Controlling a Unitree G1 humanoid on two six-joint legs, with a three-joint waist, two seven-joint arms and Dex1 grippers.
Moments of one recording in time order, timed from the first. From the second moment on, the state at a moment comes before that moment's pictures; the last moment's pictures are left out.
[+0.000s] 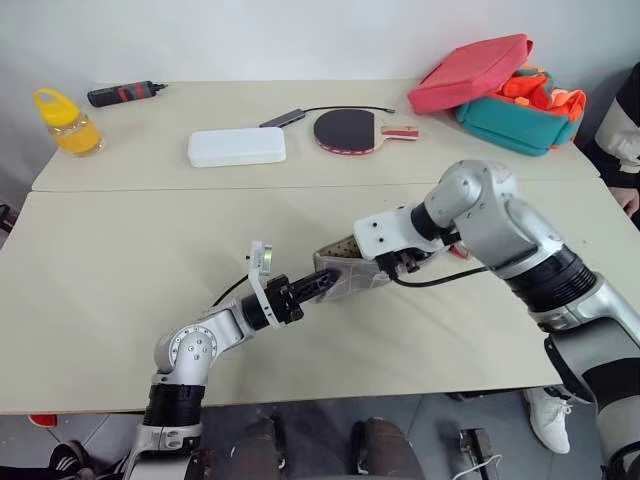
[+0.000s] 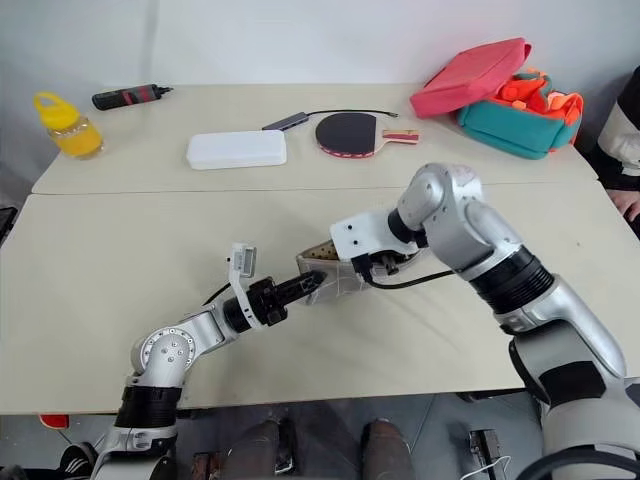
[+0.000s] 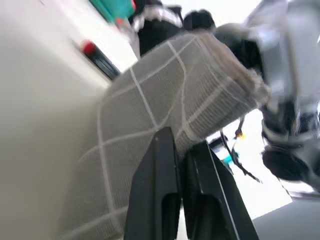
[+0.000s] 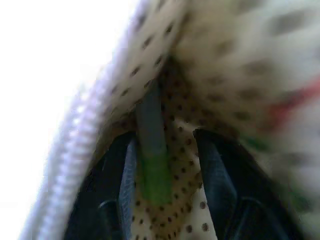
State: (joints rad) left arm -0.33 0.19 0.10 0.02 -0.91 0.82 -0.65; right arm -1.06 -0.64 0.62 0.15 -0.32 0.31 1.43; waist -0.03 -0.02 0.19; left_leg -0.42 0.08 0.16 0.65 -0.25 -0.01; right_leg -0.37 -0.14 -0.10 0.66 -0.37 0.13
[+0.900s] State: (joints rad) left arm -0.33 0.20 0.06 0.05 -0.76 0.65 -0.69; right arm -1.03 -0.59 0.60 0.23 -0.34 0.19 1.39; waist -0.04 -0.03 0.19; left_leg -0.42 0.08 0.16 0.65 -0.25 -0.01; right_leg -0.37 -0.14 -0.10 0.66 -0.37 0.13
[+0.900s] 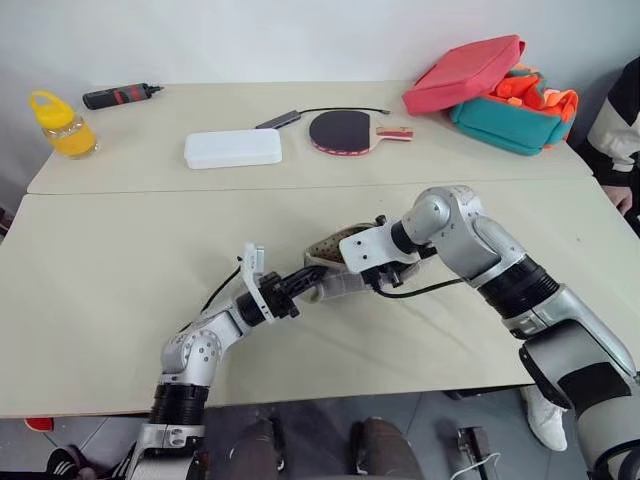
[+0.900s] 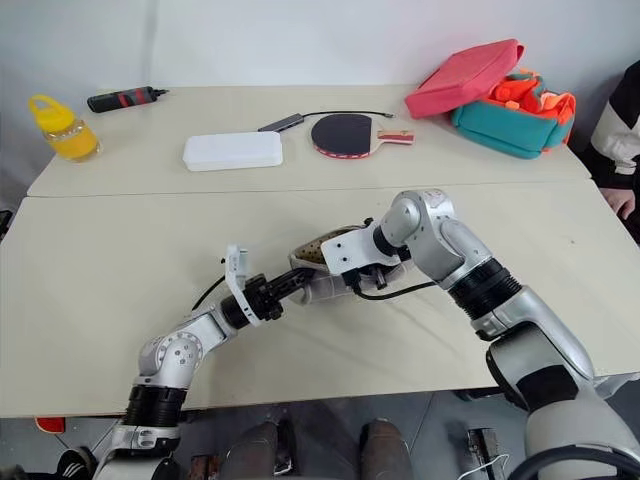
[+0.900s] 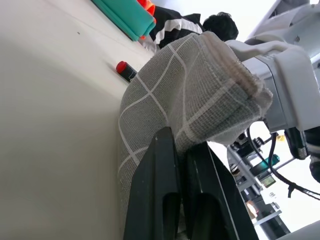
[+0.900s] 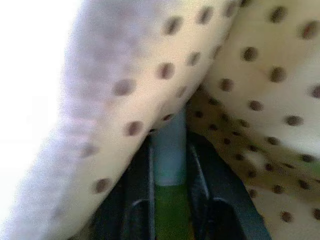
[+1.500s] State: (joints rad) left arm -0.36 0.31 0.02 -0.07 -0.66 0.60 -0.70; right arm -1.02 -0.71 0.41 0.20 -0.21 0.33 1.30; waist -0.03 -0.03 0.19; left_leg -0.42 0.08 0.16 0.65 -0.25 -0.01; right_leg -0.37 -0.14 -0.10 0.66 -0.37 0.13
